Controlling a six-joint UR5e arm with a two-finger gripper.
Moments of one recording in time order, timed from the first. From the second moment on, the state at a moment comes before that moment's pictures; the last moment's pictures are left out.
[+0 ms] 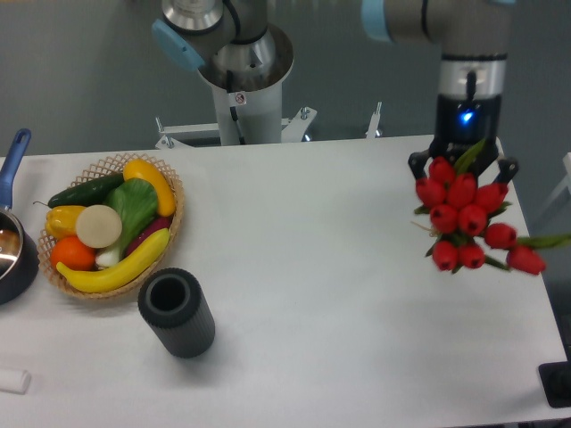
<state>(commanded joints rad) 2.77 -1.79 -1.67 -0.76 1.26 1.04</state>
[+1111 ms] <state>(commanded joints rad) 2.54 -2.08 -1.64 -0.76 1.53 1.09</state>
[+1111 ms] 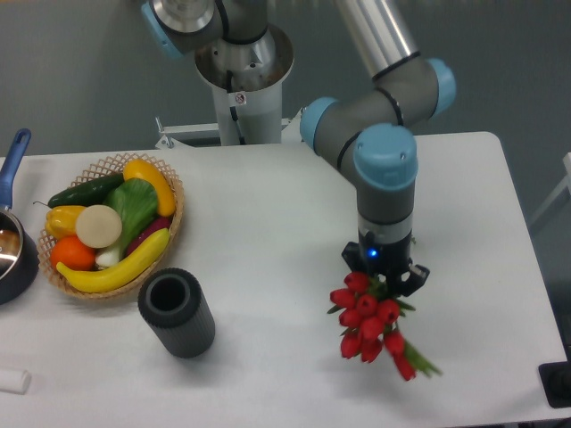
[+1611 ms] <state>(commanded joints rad) 2.53 -2.11 -1.63 -0.76 1.54 1.08</state>
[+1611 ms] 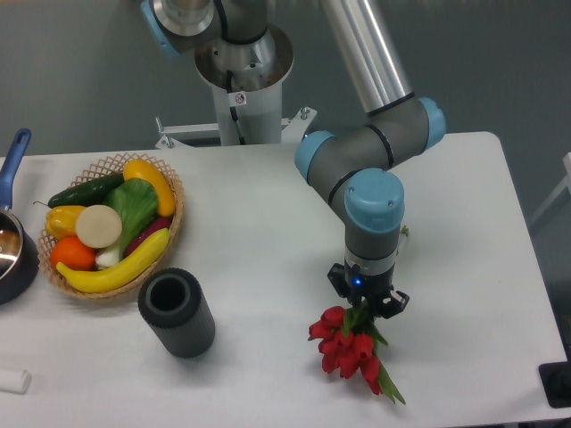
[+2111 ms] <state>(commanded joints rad) 2.56 -1.96 -1.69 -0.76 1.54 0.99</state>
